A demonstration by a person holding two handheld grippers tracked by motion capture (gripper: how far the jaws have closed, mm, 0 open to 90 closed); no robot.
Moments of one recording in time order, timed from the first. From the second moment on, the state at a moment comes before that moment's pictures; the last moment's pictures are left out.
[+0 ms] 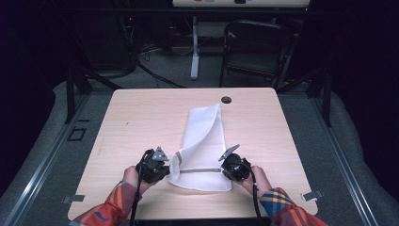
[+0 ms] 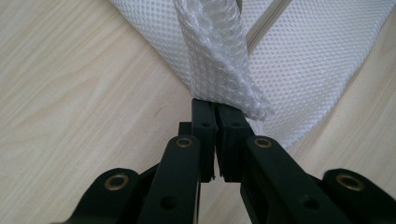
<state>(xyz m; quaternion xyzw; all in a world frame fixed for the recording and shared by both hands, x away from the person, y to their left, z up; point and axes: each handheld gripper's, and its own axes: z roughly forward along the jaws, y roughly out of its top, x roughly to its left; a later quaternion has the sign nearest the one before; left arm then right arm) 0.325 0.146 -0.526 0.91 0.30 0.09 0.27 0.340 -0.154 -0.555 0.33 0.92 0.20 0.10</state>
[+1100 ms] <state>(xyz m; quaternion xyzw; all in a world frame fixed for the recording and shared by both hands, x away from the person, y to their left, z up) 0.323 0.155 -0.533 0.91 0.32 0.07 0.25 0.343 -0.160 -0.553 0.34 0.92 0.19 0.09</state>
